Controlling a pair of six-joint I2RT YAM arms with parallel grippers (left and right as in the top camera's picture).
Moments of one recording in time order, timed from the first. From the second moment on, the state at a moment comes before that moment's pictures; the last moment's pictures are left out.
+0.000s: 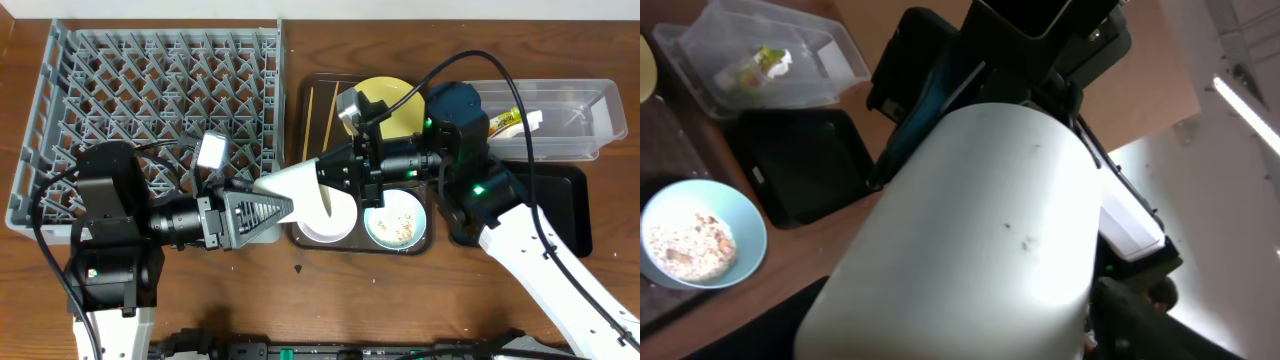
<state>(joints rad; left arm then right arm) 0.07 0.91 1.00 -0.65 1.43 -0.49 0.54 1.37 1.14 0.01 -1.13 0.30</state>
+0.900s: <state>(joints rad) 0.17 0.90 1.02 -0.80 0.90 -0.46 0.34 1.37 1.15 -0.58 -0.81 0.30</state>
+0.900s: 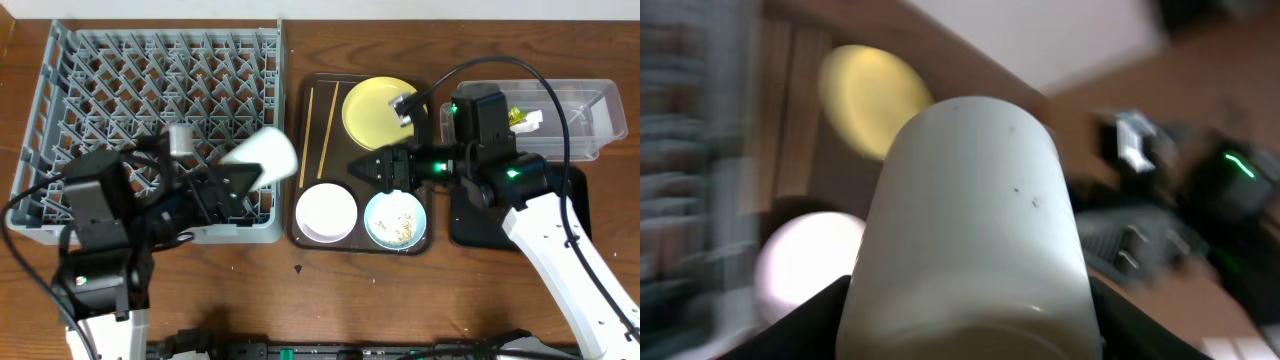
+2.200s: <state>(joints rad) 0.29 1.29 1.05 -0.96 -0.06 -0.41 0.47 1.37 1.15 -0.71 -0.50 0.23</state>
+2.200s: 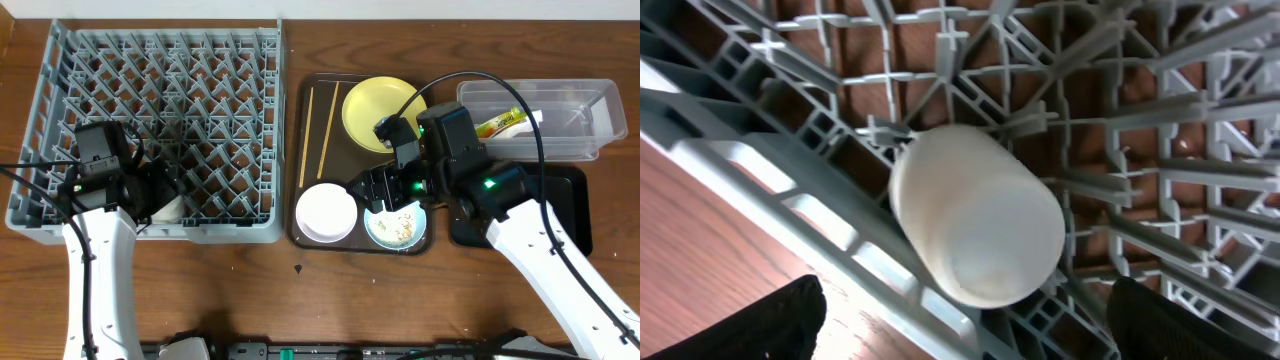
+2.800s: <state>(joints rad) 0.27 1.03 1.29 -1.14 0.35 -0.24 0.54 1.37 1.15 -0.92 -0.23 0.38</state>
